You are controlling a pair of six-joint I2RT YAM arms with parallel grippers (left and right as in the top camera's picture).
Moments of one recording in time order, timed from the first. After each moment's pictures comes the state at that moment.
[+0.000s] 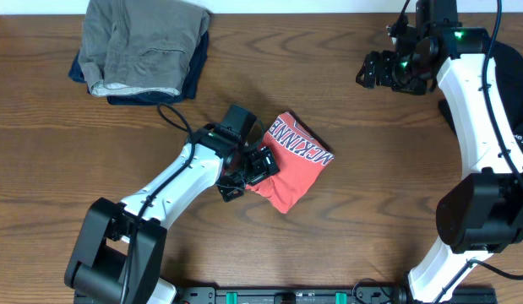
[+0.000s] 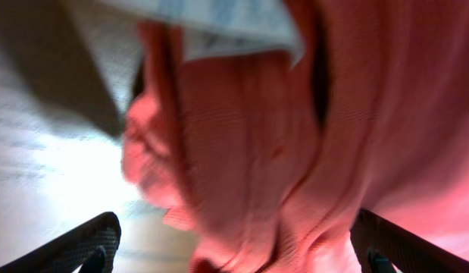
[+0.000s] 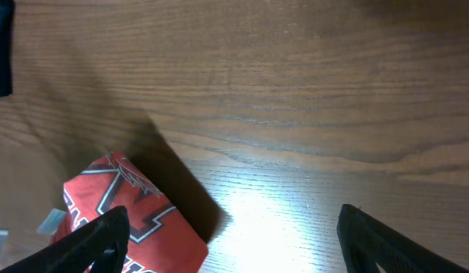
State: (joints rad) left arm -0.47 1.66 1.00 -0.68 0.37 -0.93; right arm 0.03 1.93 1.82 -1.11 -0.28 0.15
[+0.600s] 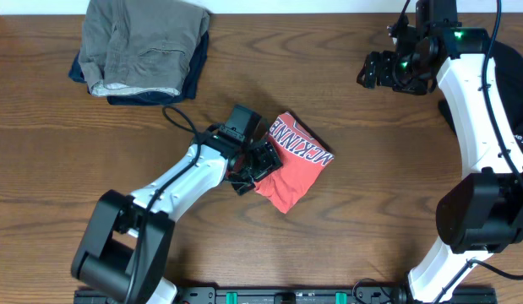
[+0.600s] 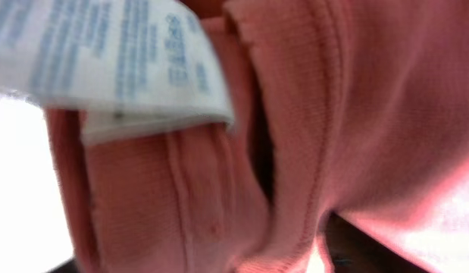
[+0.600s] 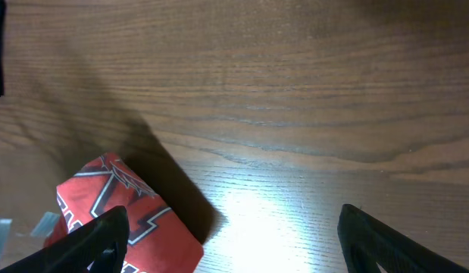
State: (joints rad) left arm -0.49 1.72 0.99 -0.54 0.39 -1.04; right arm 0.03 1.93 1.82 -1.11 -0.27 0.15
